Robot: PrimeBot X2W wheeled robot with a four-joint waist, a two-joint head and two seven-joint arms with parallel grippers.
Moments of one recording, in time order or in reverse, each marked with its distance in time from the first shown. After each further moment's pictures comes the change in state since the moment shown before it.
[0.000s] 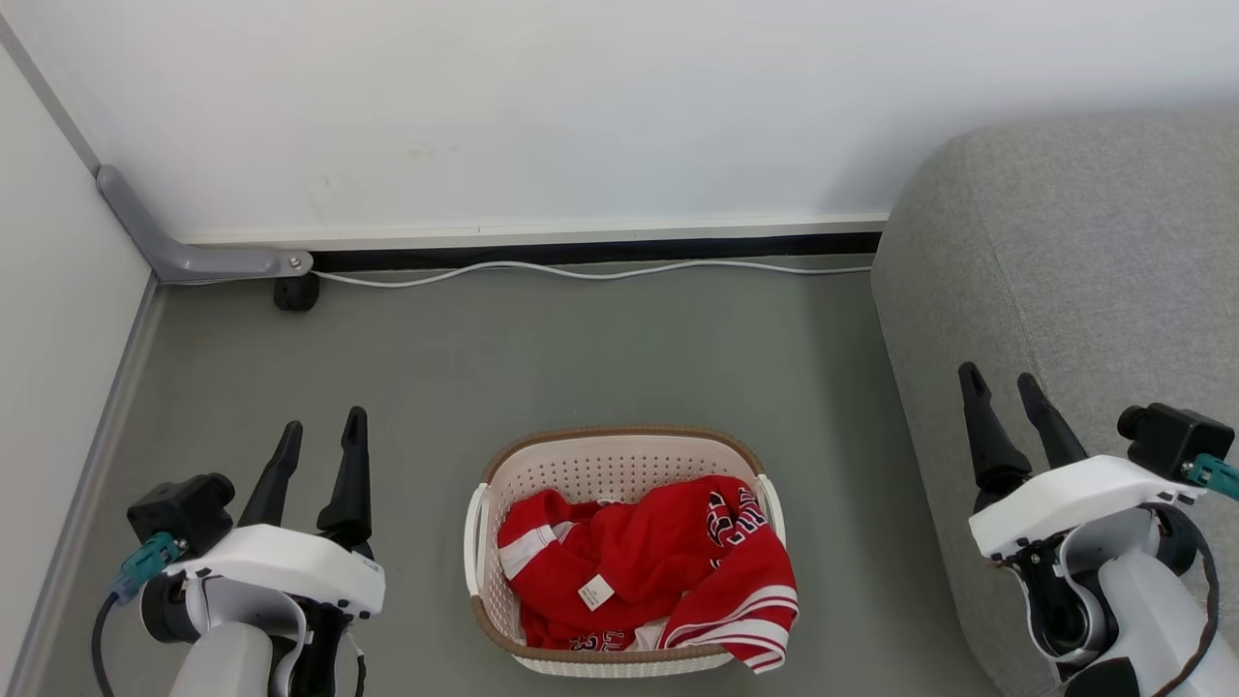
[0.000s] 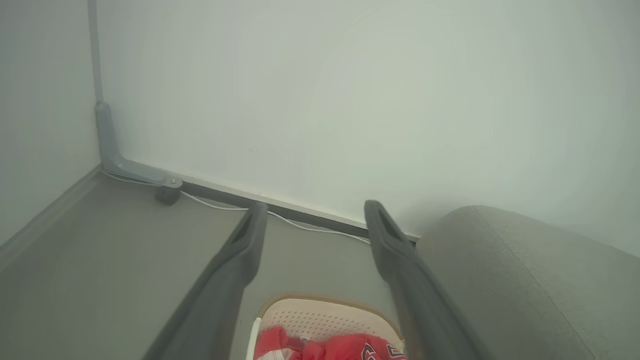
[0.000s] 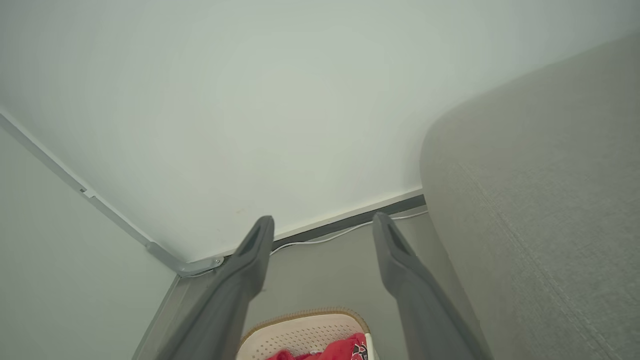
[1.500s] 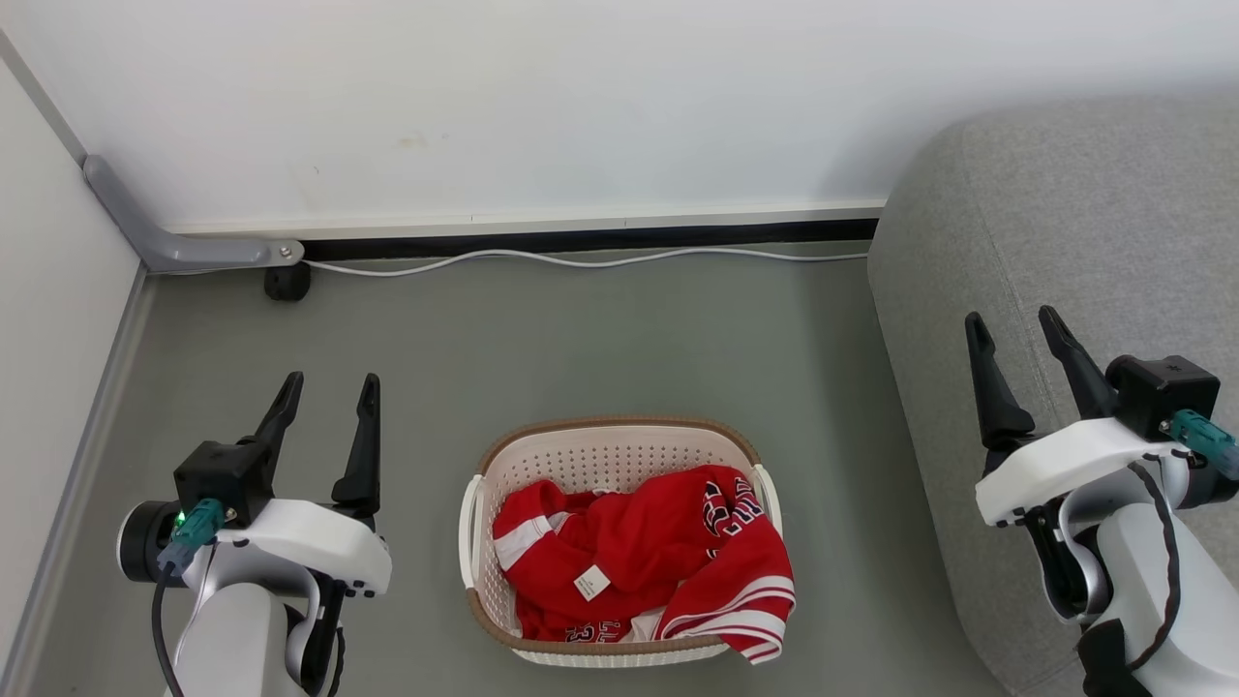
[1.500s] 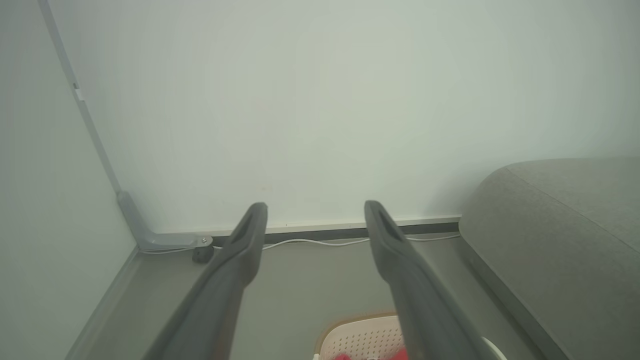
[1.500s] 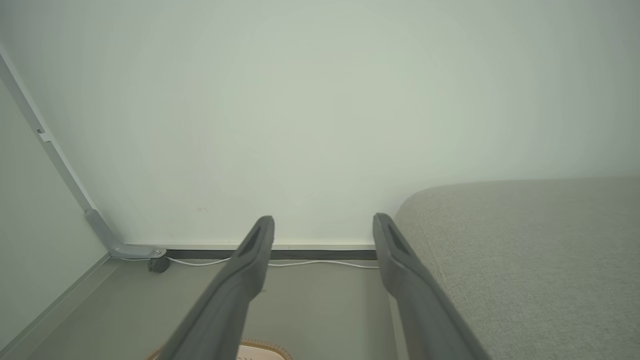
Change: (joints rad) left arm -0.064 -0.012 0.039 0.030 0.386 -0.007 -0.089; right arm -0.088 -0.027 0.000 0.041 -0.332 0.000 -0.088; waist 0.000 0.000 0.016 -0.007
